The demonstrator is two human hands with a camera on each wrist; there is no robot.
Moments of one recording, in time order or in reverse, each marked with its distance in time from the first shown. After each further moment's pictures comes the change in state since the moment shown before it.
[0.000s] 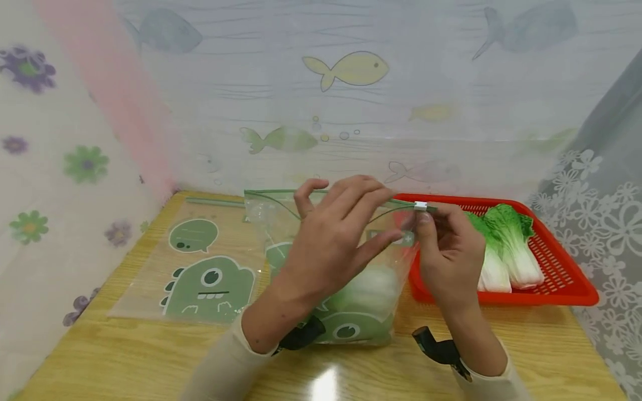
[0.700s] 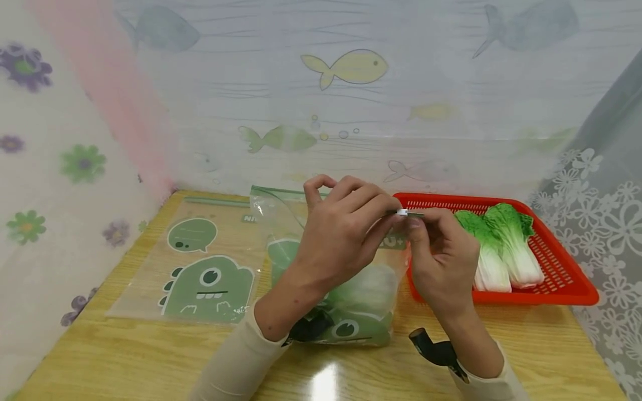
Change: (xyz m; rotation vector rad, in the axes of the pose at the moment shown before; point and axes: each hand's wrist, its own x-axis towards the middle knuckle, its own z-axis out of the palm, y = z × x) left_hand 0.007 -0.004 0.023 0.013 0.059 0.037; right_hand -0.003 -0.003 0.006 0.003 -0.032 -0.068
